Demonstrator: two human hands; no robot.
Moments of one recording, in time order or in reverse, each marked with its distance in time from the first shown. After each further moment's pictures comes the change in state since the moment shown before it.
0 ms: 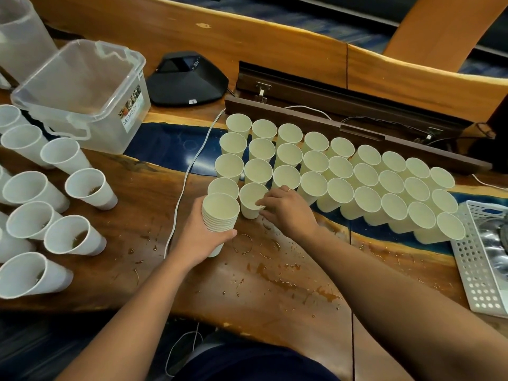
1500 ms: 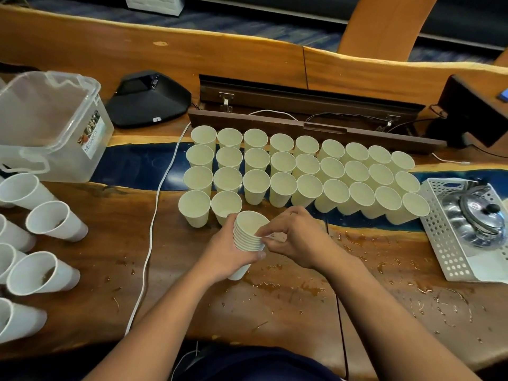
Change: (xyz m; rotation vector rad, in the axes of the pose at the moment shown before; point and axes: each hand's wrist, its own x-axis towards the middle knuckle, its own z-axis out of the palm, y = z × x) left_hand -0.013 0.046 0.068 0.097 -0.390 0.101; right_hand -0.078 -0.021 -0.081 0.209 -0.156 0.251
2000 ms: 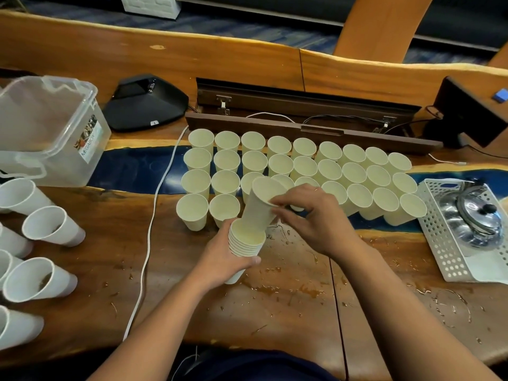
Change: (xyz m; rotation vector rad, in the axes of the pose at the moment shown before) left_hand -0.002 -0.006 0.000 -0.021 0.040 0.002; right_hand -0.005 0.004 -0.038 0.147 0.361 -0.127
